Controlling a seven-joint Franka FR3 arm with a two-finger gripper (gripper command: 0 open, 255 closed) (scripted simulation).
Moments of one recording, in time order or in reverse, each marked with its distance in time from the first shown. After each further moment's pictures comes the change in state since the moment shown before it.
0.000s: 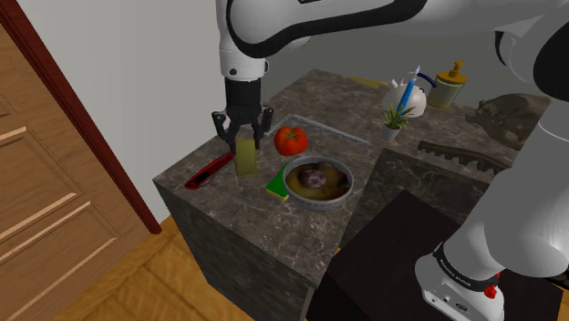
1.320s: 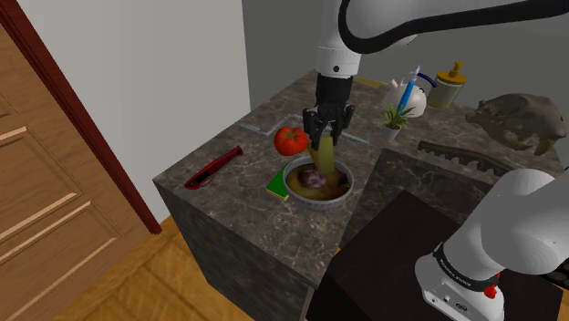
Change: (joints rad) arm -0.109 -0.536 -0.137 -0.565 0.086 -0.017 -0.278
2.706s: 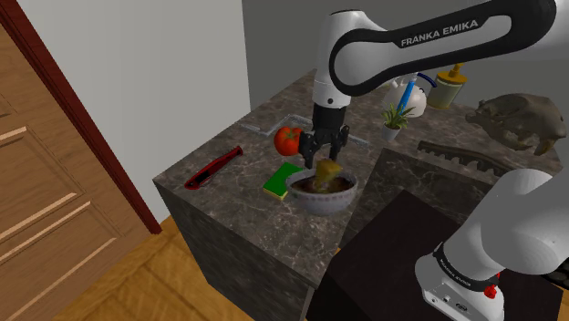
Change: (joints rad) arm 0.004 0.038 0.012 -0.141 0.013 0.177 -0.030
